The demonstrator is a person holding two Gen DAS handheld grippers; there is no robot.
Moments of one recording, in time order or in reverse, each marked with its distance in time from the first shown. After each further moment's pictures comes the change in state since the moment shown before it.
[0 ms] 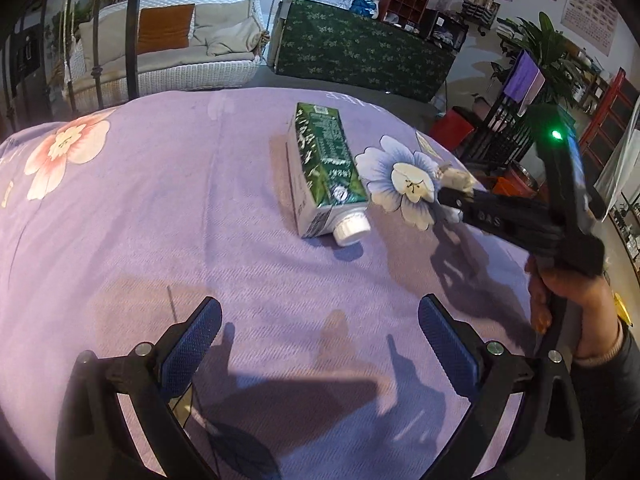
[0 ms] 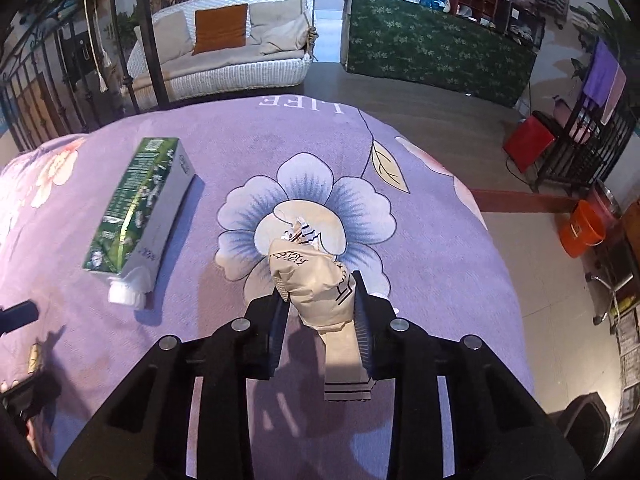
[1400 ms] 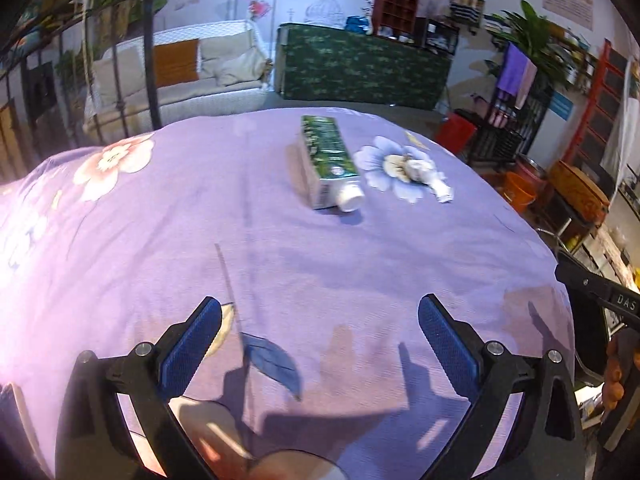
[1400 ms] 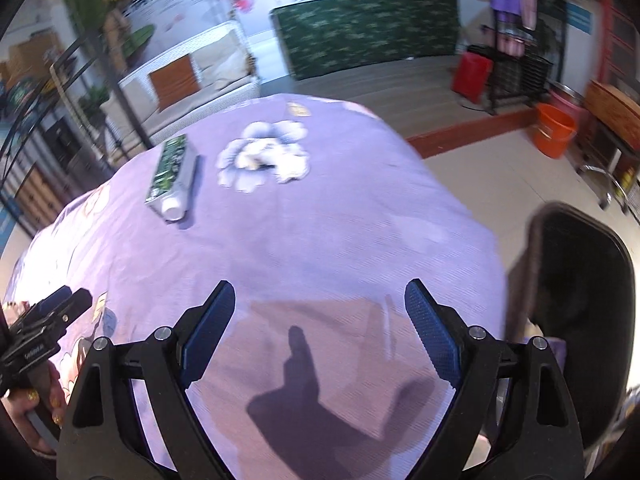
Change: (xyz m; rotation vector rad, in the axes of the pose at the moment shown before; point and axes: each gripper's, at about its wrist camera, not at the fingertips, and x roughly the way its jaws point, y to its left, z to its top) left arm -0.056 -0.004 -0.054 0.067 -0.085 0.105; right arm -0.122 -0.035 -0.139 0.316 -0.044 0.038
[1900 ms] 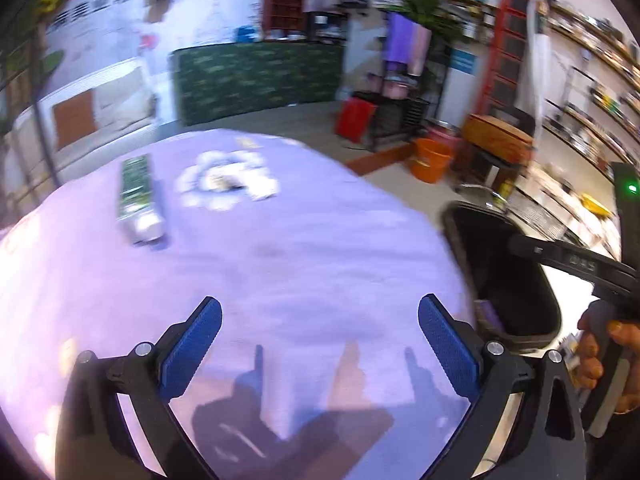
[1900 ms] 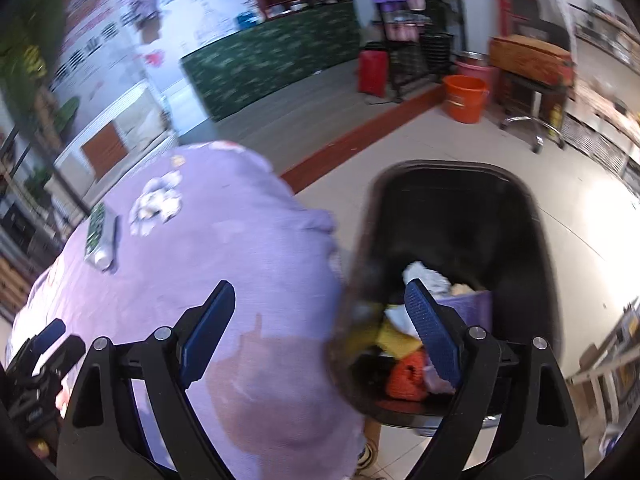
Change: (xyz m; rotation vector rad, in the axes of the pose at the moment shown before) left arm -0.004 -0.149 -0.016 0.258 -0.024 -0.210; right arm -0.065 -0.122 -0.044 0.274 -0.097 -0.168
